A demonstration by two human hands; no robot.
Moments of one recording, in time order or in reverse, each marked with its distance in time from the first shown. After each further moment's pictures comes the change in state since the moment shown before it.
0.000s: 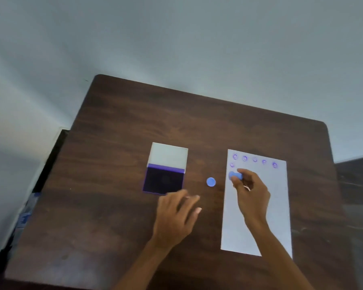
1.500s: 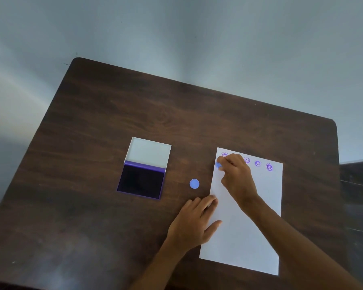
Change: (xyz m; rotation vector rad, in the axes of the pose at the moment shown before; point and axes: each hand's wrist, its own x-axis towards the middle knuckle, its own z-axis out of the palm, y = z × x) left_hand 0.011 0.056 0.098 -0.003 -0.261 0.122; right_hand 0.097 0.051 0.013 -0.536 -0.326 -0.712
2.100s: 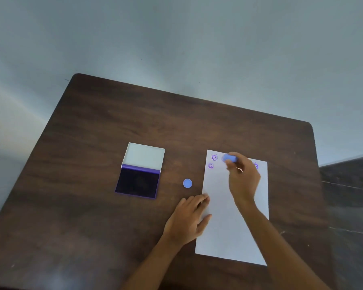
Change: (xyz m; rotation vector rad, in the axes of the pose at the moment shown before) left_hand -0.001 -0.002 -0.003 -0.045 -0.004 0.022; right_hand -0.016 -0.021 -0.038 0.564 0.421 0.617
